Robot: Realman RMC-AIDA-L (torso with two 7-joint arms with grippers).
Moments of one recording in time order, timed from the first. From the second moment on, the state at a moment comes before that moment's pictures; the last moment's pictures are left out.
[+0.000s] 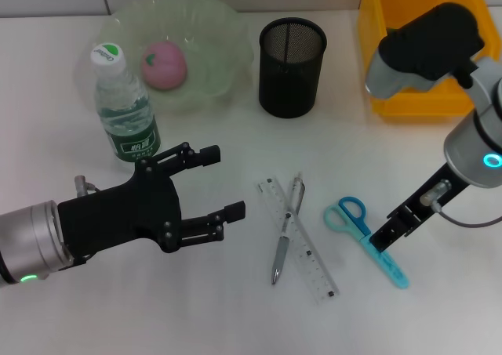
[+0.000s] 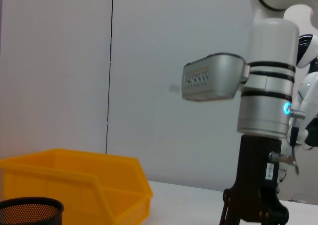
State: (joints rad) left arm -0.37 -2.07 1.05 0.41 1.50 1.62 -0.85; right arm 0.58 2.09 -1.61 -1.49 -2.66 -1.74 2.96
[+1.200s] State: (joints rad) left arm -0.37 -2.07 1.05 0.41 1.50 1.62 -0.84; right arm 0.62 2.09 -1.72 -1.33 -2.65 -1.61 2.96
